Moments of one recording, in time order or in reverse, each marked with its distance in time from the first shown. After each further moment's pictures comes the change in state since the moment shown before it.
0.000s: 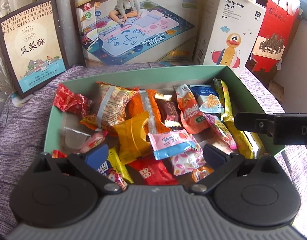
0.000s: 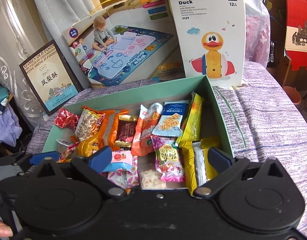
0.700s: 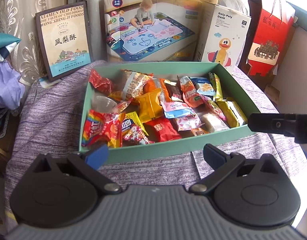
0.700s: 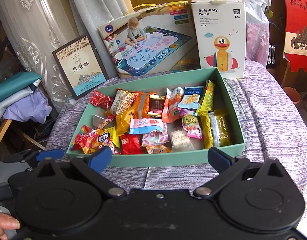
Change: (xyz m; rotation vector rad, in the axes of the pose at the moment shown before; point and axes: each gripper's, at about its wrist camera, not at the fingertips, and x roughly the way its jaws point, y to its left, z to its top) left arm -0.096 0.017 -0.074 -0.030 -0.059 0.013; right arm -0.098 0.043 -0.060 -0.053 -0.012 0.040
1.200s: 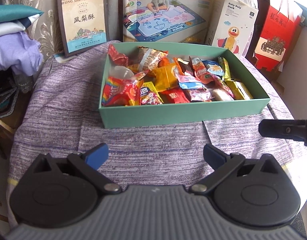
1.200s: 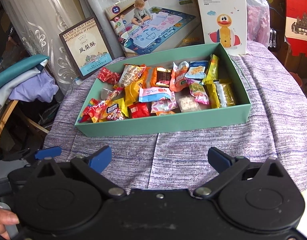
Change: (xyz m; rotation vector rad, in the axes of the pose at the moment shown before) left arm -0.018 0.023 -0.051 -0.056 0.048 0.025; right arm -0.008 0.005 -0.044 0.024 0.090 0.014
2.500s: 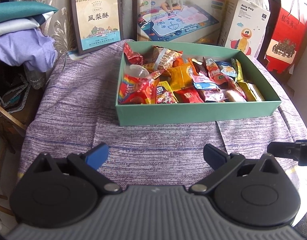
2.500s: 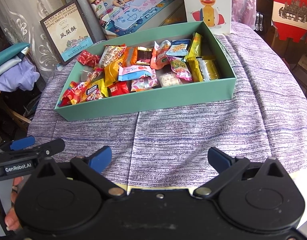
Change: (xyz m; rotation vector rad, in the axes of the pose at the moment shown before) left arm -0.004 0.010 0.002 -0.020 0.001 0.064; right arm 0.014 -0.011 -0.010 0.019 0.077 -0.089
